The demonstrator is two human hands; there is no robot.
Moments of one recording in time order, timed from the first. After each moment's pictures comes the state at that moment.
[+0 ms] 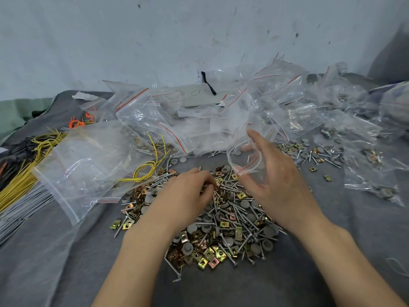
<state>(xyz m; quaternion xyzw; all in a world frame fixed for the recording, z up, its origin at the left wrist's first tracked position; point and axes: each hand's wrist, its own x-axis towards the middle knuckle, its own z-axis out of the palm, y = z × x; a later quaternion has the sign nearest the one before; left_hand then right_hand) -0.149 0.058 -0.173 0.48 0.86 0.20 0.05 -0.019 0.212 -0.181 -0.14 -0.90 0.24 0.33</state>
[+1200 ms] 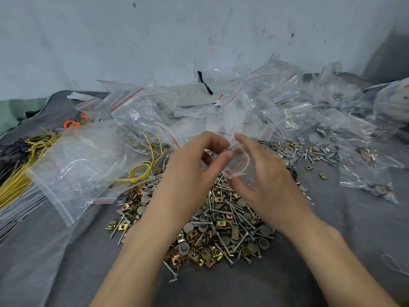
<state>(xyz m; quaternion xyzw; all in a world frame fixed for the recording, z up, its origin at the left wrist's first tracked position) -0.126 0.072 -0.142 0.46 0.73 0.51 -0.02 -0.022 0.207 -0.184 -0.13 -0.91 0.23 0.31</state>
